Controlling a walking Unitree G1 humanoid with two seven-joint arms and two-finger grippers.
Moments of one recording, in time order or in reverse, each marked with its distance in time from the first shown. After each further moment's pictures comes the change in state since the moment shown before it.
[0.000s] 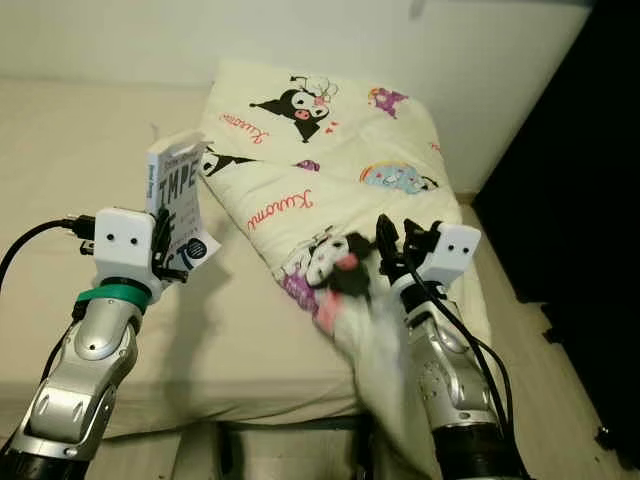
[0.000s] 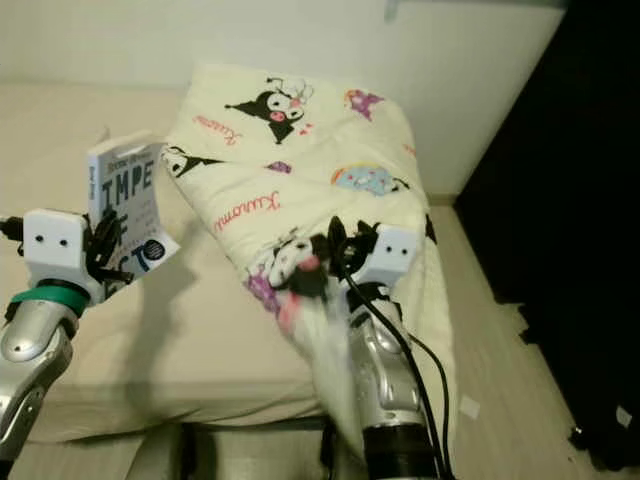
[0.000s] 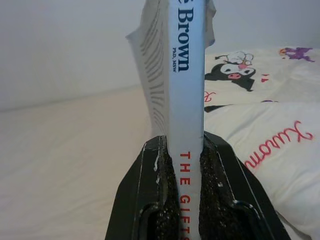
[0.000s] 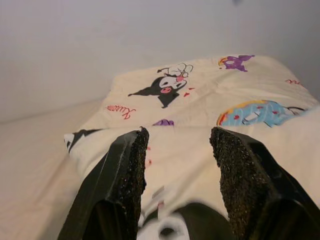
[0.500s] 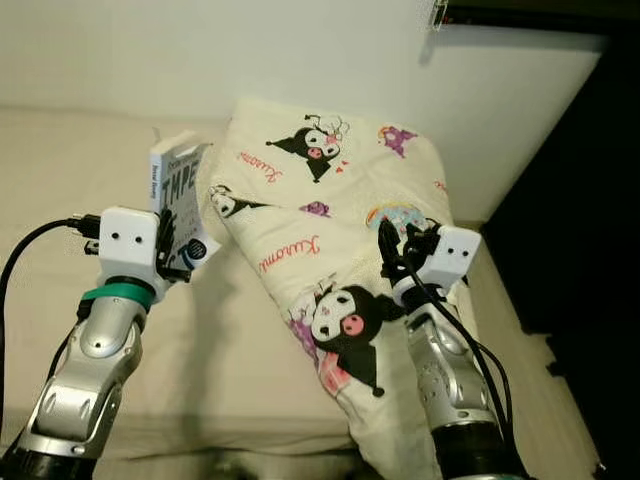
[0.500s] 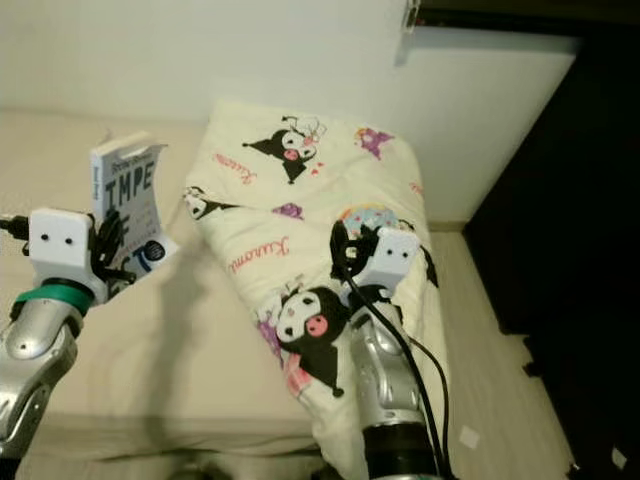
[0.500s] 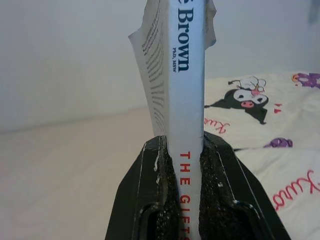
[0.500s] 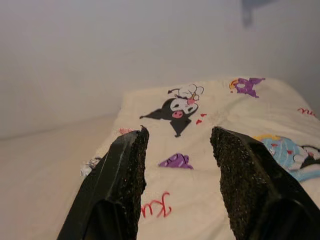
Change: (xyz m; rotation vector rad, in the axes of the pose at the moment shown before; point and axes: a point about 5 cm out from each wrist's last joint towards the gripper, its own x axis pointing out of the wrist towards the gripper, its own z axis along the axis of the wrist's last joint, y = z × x) left arm 0.001 -0.001 0.000 0.010 0.007 -0.002; right arm 0.001 -0.004 -0.005 -0.004 0.016 -0.026
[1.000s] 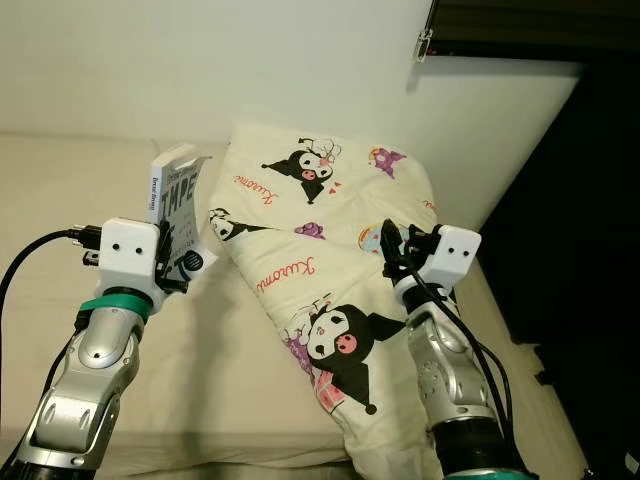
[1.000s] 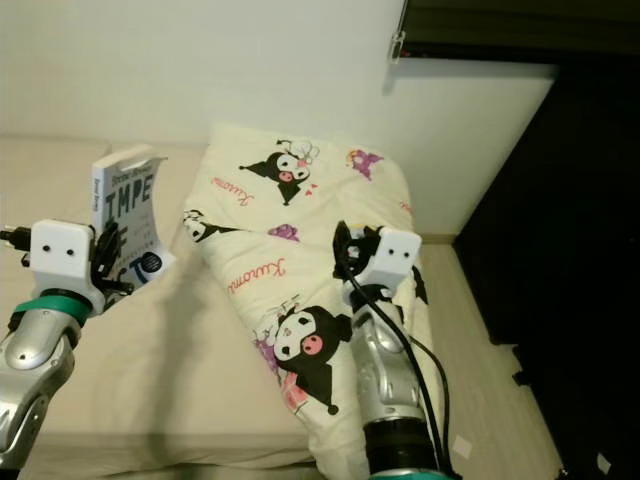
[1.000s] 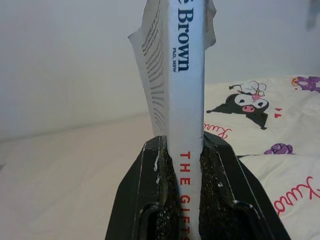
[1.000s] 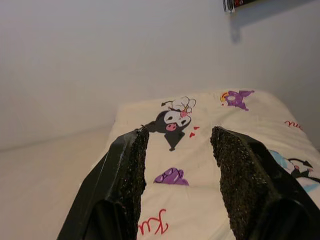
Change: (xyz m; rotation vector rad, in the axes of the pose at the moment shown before) left arm -0.007 0.001 -0.009 0.021 0.032 0.009; right arm 0.002 -0.004 -0.005 0.004 0.018 -0.029
